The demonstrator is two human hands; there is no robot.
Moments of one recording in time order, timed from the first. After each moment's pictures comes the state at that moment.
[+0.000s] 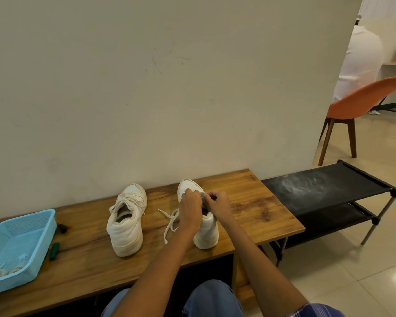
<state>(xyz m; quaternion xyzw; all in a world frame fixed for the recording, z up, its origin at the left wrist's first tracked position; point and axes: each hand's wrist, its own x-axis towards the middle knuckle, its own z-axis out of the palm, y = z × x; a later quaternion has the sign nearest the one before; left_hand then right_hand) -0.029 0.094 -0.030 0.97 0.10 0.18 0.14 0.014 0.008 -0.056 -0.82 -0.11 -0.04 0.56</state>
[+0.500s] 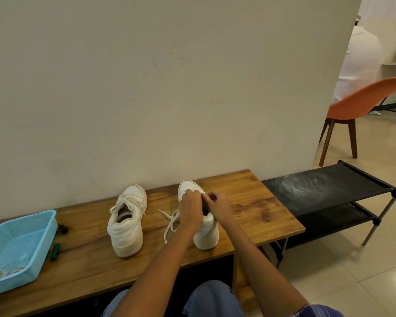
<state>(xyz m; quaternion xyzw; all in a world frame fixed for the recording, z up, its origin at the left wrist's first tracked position) -0.027 0.092 -0.030 0.97 0.10 0.18 0.12 0.018 0.008 -0.061 -0.83 -0.11 -0.06 0.54</state>
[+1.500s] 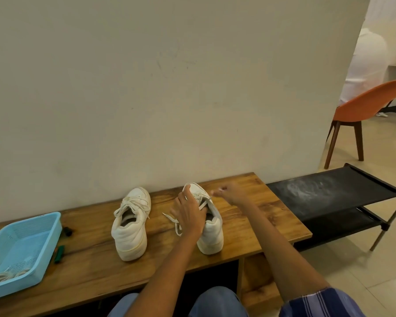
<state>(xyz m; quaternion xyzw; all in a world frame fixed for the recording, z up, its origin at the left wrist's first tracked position) -0.027 0.097 -0.044 0.92 0.22 0.24 0.23 0.042 -0.024 -0.005 -0.87 -0.14 0.06 0.47</state>
